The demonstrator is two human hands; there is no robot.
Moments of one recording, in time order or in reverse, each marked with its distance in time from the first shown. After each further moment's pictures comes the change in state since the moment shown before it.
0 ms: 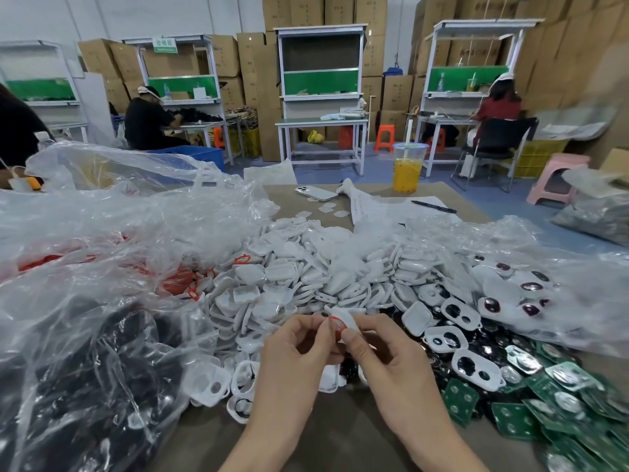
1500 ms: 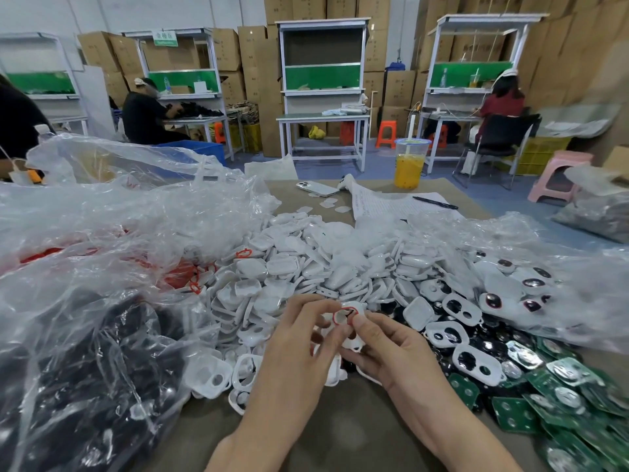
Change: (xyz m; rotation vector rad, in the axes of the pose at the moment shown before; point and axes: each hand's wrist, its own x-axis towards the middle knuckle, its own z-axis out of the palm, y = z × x) left_hand 0.004 -0.009 -0.011 0.587 -0.061 0.471; right_hand 0.010 0.004 -0.005 0.549 -0.099 0.367
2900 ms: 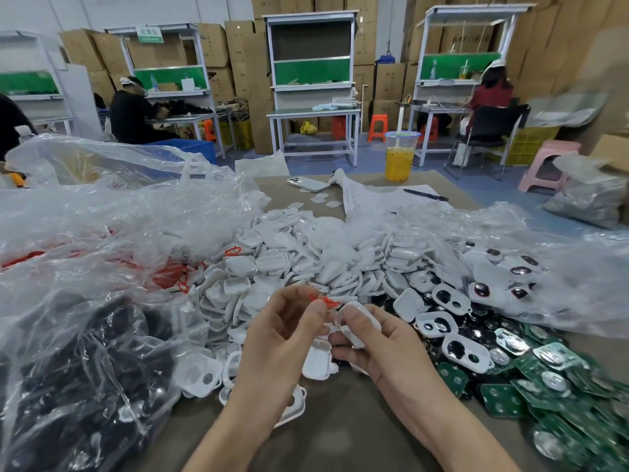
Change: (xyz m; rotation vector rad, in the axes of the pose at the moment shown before) left_hand 0.004 0.025 -0.012 -0.634 0.018 -0.372; right_hand -0.008 -0.010 0.012 0.049 0.045 0.022
